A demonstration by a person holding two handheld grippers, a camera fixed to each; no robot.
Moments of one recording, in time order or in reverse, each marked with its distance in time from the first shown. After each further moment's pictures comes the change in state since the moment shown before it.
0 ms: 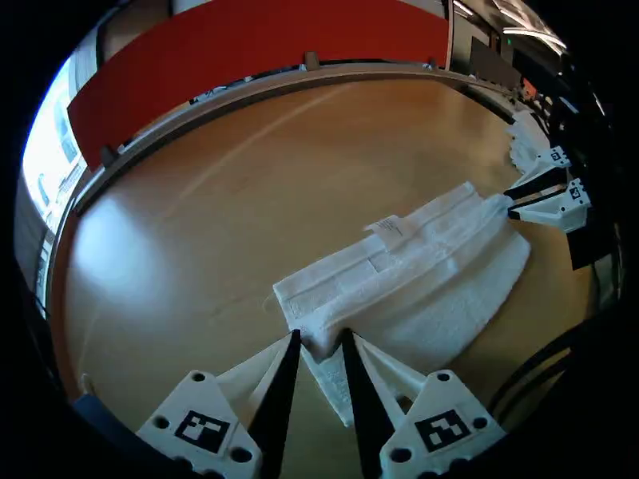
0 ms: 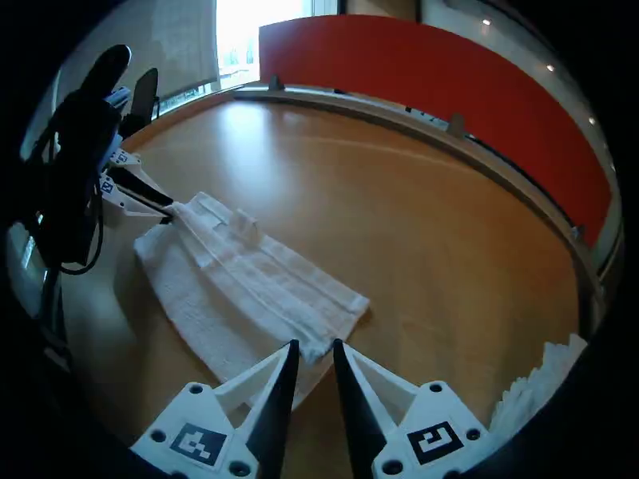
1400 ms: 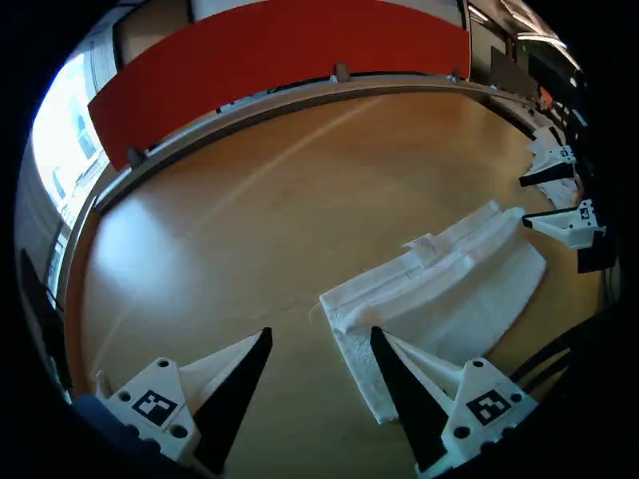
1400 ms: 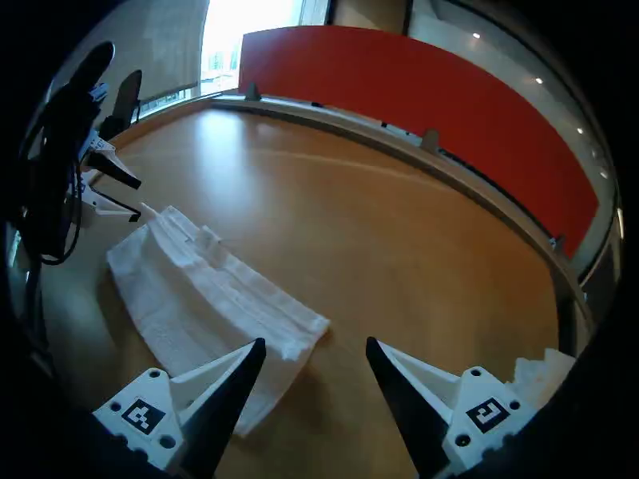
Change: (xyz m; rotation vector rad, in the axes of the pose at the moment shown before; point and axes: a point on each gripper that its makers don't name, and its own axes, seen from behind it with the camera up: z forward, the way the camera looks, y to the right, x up) left arm 0.012 -0.037 -0.015 0.095 0.032 -0.039; right arm 0.020 0.030 0.001 -0.128 0.050 -0.016
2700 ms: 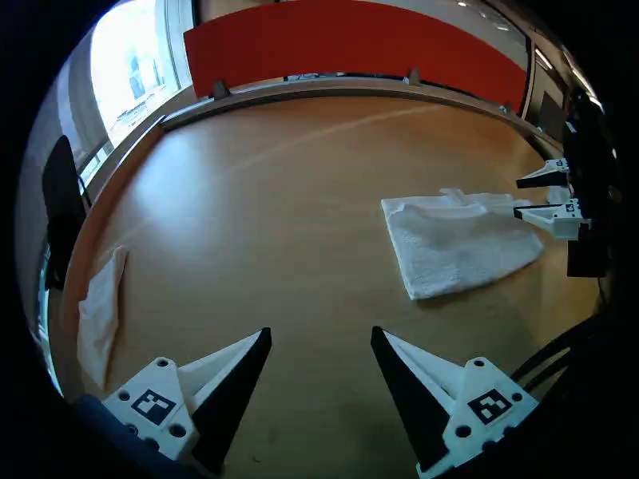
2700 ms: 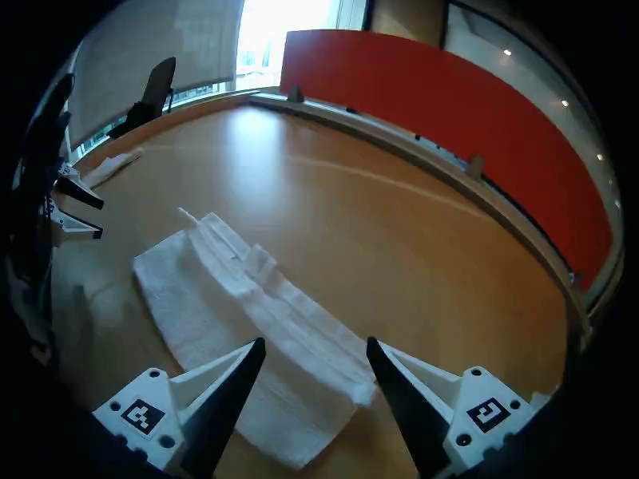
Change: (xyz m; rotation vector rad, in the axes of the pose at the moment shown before) left arm -0.127 -0.030 -0.094 0.127 -0.037 -0.285; right arm 0.034 -0.060 0.019 0.098 0.013 -0.101
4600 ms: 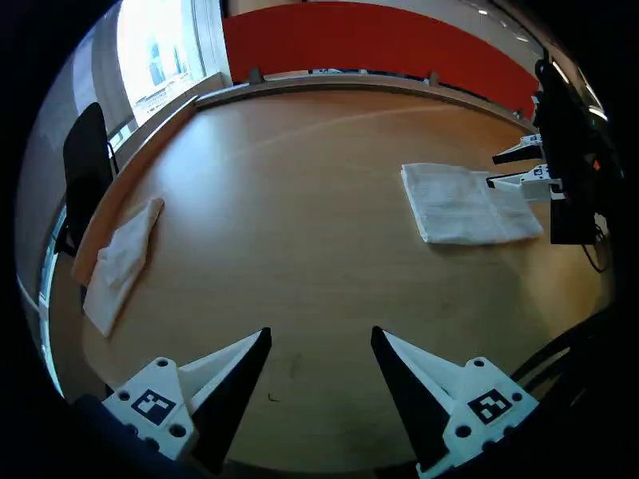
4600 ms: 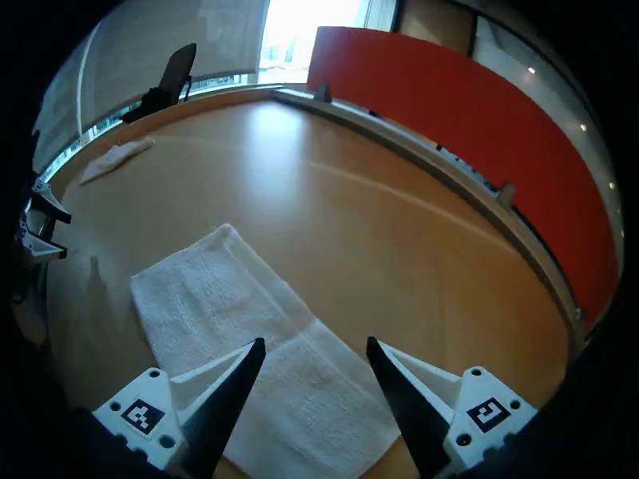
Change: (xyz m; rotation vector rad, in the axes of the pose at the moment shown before) left arm -0.064 -0.023 -0.048 0.057 -0.013 -0.070; right arm 0.044 -0.024 0.038 0.038 -0.005 -0.086
